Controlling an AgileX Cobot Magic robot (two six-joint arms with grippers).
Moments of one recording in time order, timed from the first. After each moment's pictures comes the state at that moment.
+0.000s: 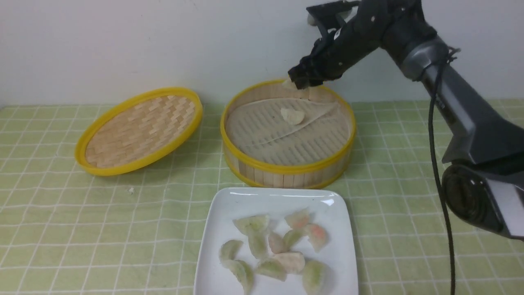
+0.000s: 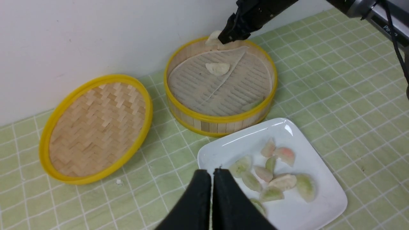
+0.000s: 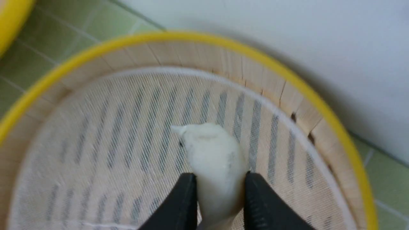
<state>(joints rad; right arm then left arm) 0.32 2.63 -2.83 0.29 1.25 -0.22 -0.61 0.88 -1.53 0.13 1.28 -0.15</state>
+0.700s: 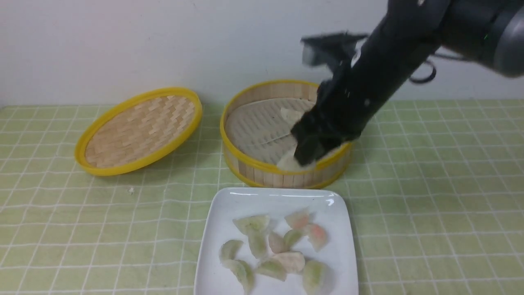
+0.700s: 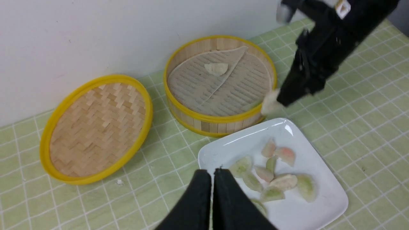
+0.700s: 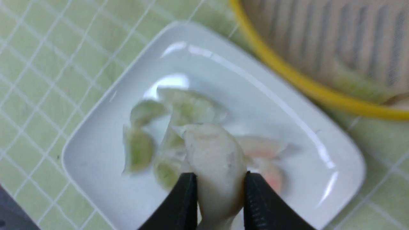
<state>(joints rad) 0.49 1.88 -1.62 0.39 1.22 -0.27 -0.61 0.88 -1.53 0.13 1.28 -0.14</state>
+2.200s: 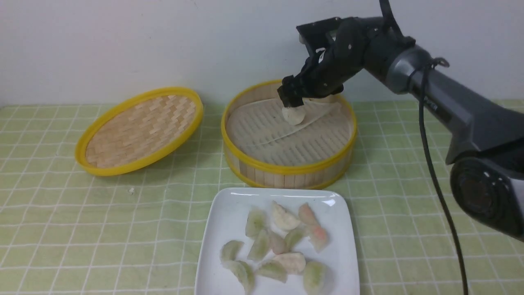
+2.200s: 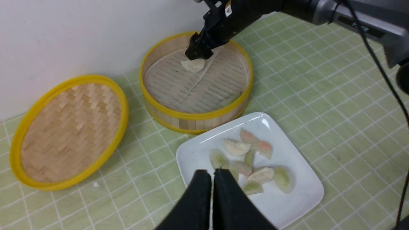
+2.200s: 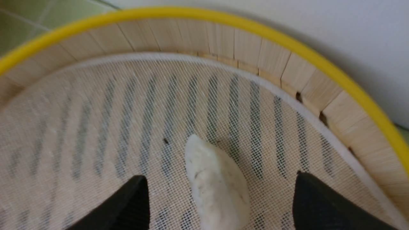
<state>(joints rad) 0.38 2.53 -2.41 0.15 0.94 -0.09 -0.61 0.88 -1.53 0.03 1.28 -0.10</state>
